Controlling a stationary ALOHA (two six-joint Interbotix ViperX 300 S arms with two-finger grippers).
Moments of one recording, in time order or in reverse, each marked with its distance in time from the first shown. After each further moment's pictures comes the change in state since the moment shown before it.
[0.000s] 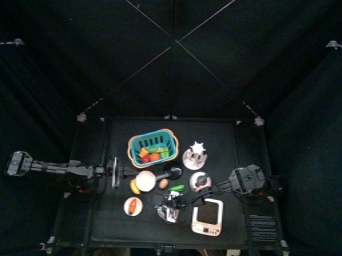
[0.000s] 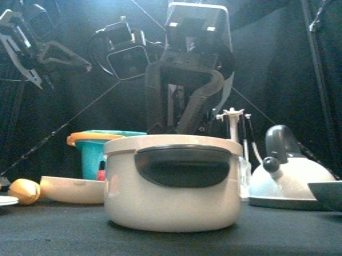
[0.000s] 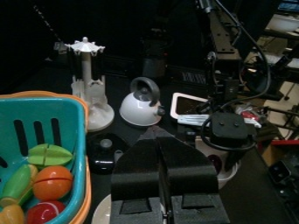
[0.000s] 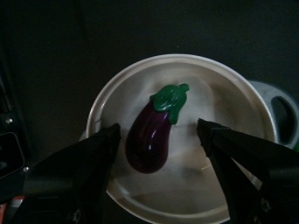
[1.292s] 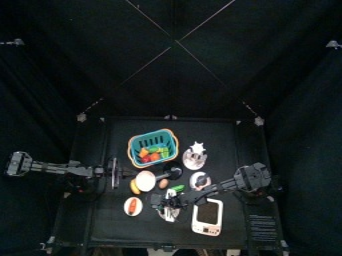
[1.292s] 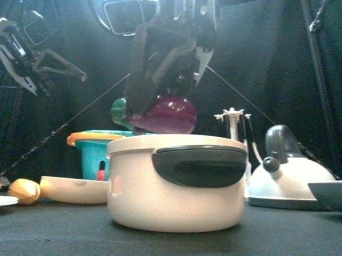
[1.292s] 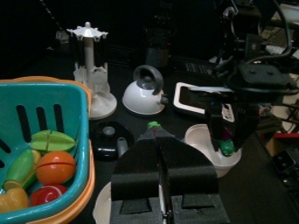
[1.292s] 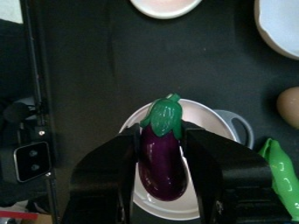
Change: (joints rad) left arm 0.020 -0.006 0.041 0.000 0.000 -0.003; right arm -0.003 -0.092 -0.044 -0.091 -0.012 -0.005
